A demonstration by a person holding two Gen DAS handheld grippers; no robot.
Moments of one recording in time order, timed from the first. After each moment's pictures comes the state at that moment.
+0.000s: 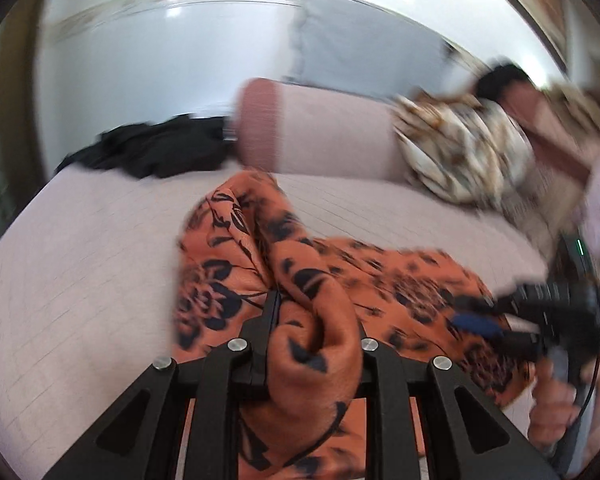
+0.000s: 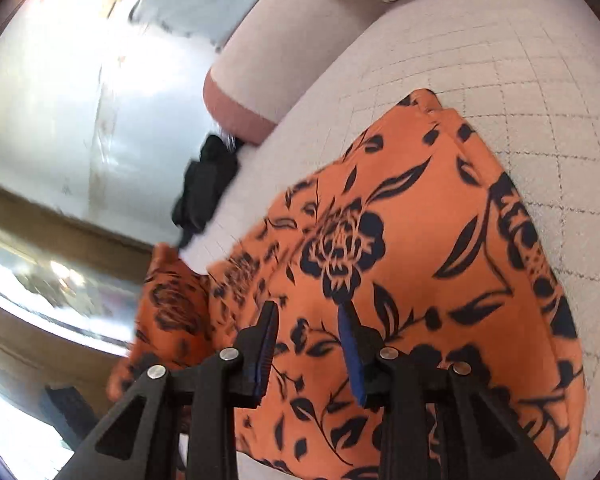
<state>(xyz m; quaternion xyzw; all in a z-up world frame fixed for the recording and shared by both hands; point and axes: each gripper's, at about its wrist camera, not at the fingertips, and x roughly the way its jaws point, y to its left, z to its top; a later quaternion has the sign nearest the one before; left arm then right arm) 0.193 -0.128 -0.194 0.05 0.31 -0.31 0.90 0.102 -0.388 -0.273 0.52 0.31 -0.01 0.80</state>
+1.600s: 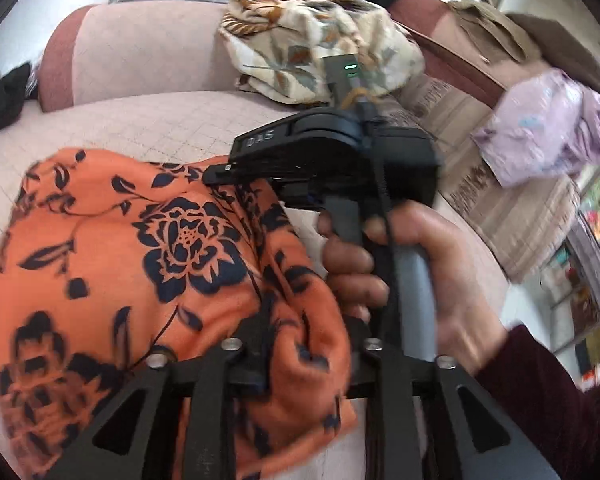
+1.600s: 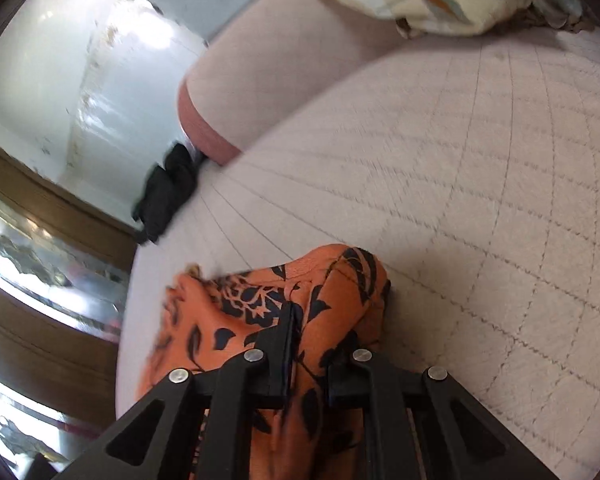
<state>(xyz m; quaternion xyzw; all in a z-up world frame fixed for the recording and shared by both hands) 0.138 -0.316 -0.217 0.07 0.44 -0.50 0.75 0.182 -0.516 -0.283 0.40 0.39 0.00 0.83</state>
